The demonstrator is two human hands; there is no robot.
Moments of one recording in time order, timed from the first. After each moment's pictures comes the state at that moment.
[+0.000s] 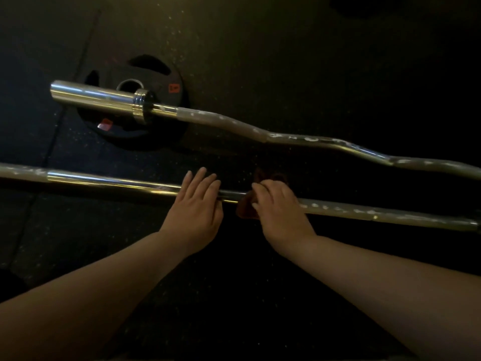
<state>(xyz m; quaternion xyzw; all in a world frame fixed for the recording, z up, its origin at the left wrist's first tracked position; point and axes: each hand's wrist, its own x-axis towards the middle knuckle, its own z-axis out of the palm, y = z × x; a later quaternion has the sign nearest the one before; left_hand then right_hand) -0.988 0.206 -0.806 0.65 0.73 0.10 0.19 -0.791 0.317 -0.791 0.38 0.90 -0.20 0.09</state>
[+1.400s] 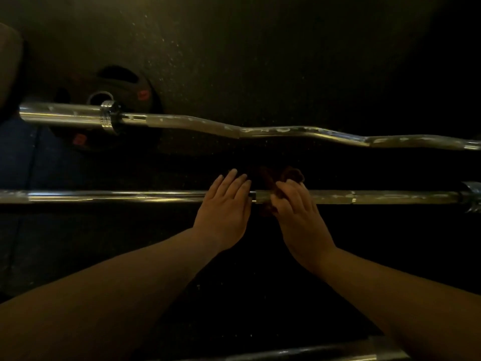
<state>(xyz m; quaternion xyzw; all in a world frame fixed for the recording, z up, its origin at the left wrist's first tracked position) -0.900 0.261 -0.799 0.68 0.70 0.00 0.21 -0.696 0.313 -0.814 0.39 0.91 -0.15 -0.04</state>
